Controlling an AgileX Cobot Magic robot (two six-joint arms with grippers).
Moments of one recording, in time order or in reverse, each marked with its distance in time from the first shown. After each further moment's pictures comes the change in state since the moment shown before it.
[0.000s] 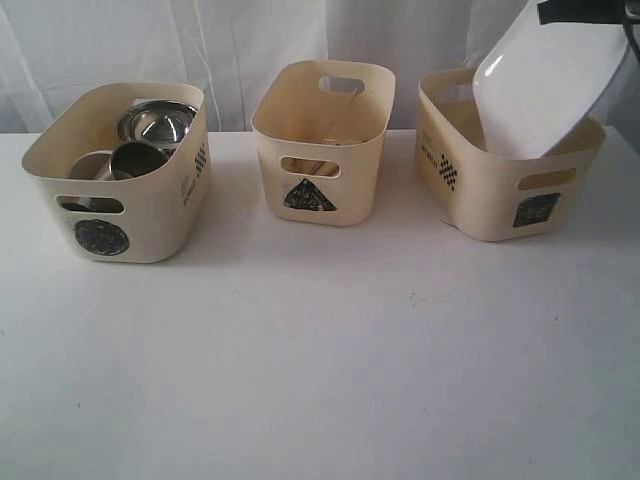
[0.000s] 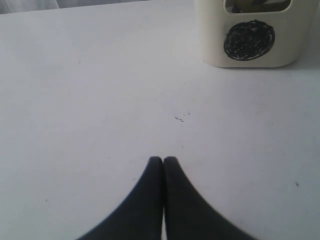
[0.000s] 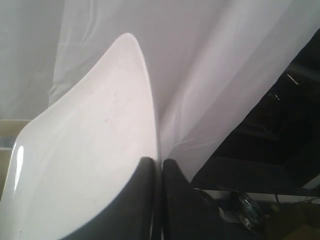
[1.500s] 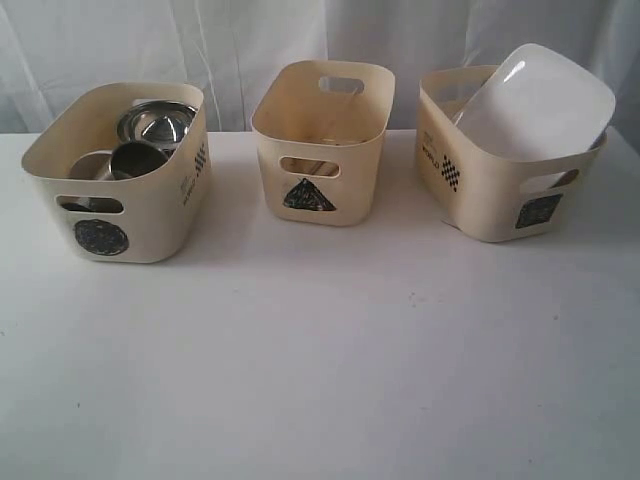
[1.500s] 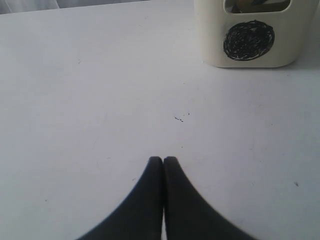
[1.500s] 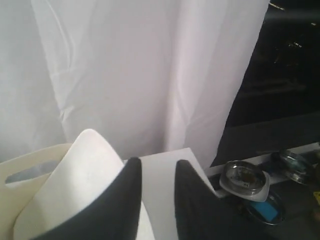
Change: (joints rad) left arm 0.000 0.000 0.000 0.000 0.000 0.000; right arm -0.017 -0.124 0.031 0.266 0.050 0.060
